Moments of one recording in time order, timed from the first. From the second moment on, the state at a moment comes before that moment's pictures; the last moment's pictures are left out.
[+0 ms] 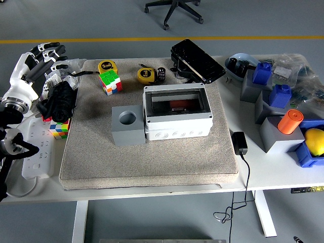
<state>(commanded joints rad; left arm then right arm) -0.33 0.31 -1.36 -1.33 0.84 0.13 0.02 0.15 -0.18 0.35 0.29 0.39 -0.22 0.03</state>
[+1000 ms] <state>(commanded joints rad) -0.33 0.31 -1.35 -1.32 0.84 0.13 0.03 0.15 -0.18 0.35 0.29 0.39 -0.22 0.03</state>
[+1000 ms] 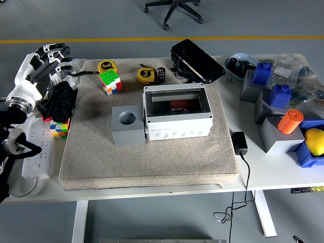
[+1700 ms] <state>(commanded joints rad) -0.33 0.32 -1.36 -1.33 0.85 0.13 0.03 0.16 -0.18 0.34 0.29 0.39 -0.22 0.02</state>
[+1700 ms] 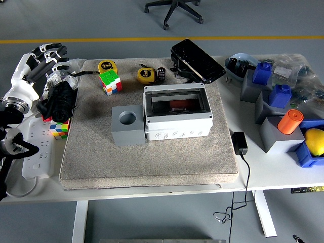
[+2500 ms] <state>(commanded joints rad) -0.32 0.32 -1.38 -1.33 0.85 0.13 0.03 0.15 -0.18 0.34 0.29 0.39 -0.22 0.02</state>
